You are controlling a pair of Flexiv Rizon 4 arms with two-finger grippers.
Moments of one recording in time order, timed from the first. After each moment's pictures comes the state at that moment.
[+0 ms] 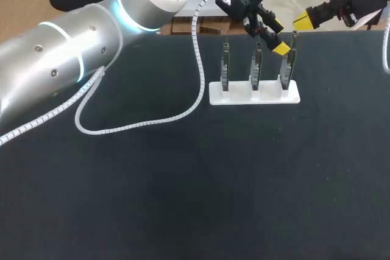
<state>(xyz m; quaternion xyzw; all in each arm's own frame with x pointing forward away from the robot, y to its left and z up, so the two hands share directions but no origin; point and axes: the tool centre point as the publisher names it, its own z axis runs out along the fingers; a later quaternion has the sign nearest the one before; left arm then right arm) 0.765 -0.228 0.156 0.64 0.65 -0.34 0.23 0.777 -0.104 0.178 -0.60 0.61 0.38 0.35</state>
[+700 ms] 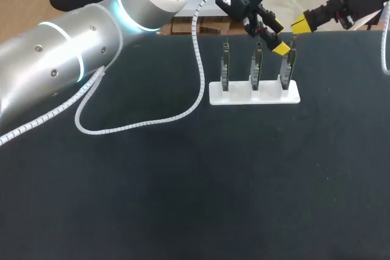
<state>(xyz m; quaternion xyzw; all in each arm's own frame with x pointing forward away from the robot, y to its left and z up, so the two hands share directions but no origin) 0.765 -0.228 0.156 0.64 0.65 -0.34 0.23 0.779 -0.103 0.168 -0.60 0.62 0.37 0.34</state>
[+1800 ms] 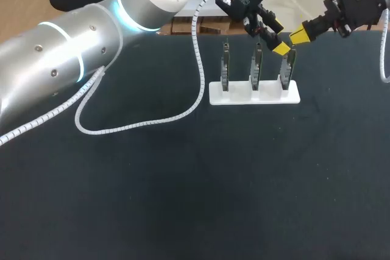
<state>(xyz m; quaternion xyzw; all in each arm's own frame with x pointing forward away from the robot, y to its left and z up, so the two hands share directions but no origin) 0.765 -0.228 0.156 0.64 0.65 -0.34 0.23 0.774 -0.105 0.145 -0.59 0.64 0.38 0.31</state>
